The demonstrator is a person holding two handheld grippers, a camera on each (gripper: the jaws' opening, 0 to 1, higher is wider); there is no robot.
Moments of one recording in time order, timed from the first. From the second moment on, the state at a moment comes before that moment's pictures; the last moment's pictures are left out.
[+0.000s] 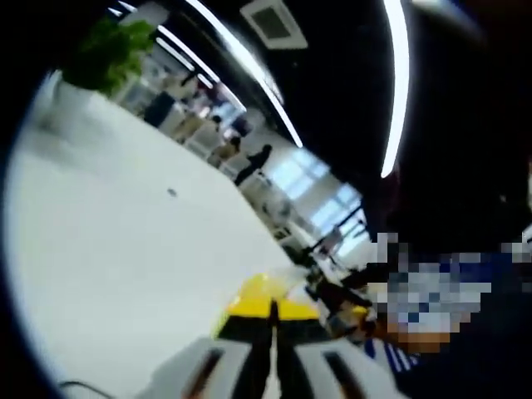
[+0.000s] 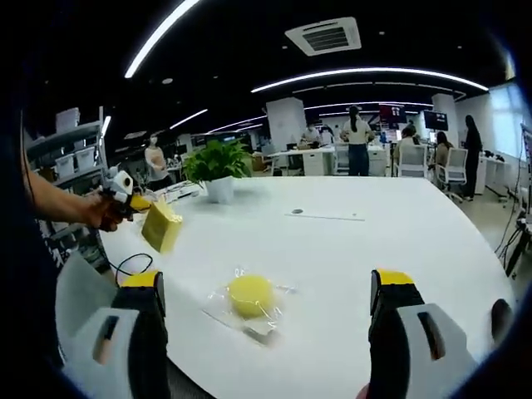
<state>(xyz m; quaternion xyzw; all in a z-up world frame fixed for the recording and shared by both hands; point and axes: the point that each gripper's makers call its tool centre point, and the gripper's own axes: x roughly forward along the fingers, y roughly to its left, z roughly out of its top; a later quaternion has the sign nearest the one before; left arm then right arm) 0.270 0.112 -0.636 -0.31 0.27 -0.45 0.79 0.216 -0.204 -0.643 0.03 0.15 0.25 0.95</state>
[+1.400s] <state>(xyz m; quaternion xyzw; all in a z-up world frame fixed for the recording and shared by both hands) 0.323 0.148 -0.737 -0.26 0.34 -0.35 0.83 0.215 -0.198 -0.664 0.04 0.18 0.25 0.95</state>
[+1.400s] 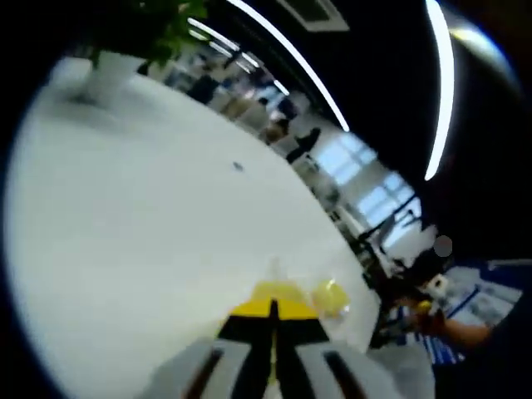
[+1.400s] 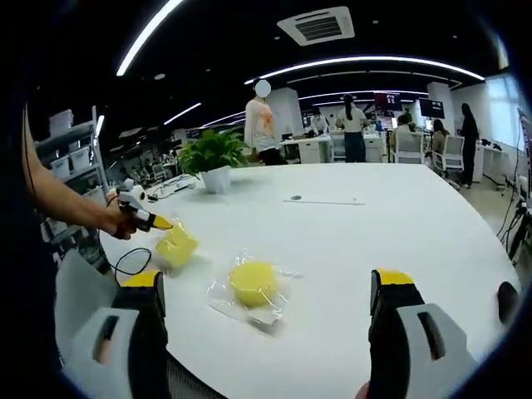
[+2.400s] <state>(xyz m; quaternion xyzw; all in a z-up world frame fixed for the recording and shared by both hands) 0.338 0.150 -0.786 -0.10 0.37 -0.37 0.85 0.218 -0.221 -0.685 0.03 0.22 0.19 0.95</state>
